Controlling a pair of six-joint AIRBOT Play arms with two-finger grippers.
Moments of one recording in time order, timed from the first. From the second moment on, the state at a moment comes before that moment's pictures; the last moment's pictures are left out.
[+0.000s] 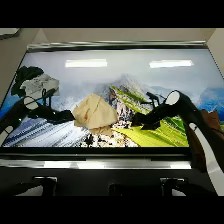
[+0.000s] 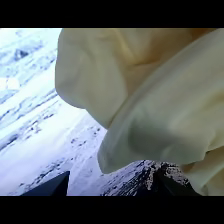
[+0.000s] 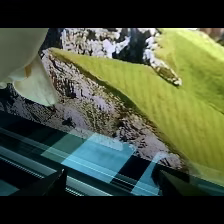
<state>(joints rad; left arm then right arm) -0.02 -1.33 0.96 1.10 -1.06 -1.48 0.17 -1.37 1.08 -1.00 1.31 1.56</state>
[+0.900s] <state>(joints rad) -0.03 -1.43 0.88 0.88 -0.89 -1.33 0.50 -1.60 1.06 -0.72 0.91 1.58</state>
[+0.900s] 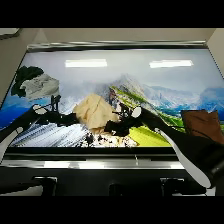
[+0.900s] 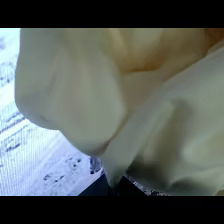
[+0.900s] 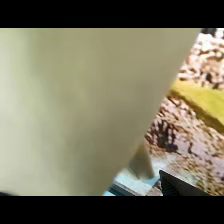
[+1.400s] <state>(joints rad) -0.01 -1.27 0.91 0.88 -0.90 -1.30 0.54 -1.55 1.07 -0.82 0.77 1.73</state>
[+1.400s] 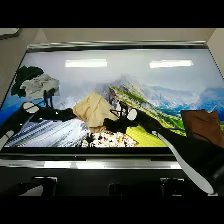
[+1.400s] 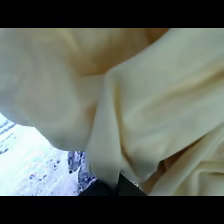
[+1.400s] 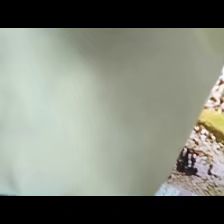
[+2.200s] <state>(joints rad) 0.17 -0.67 1.64 0.88 -0.58 -1.49 0.14 -0.63 1.50 -1.55 0.66 1.87</state>
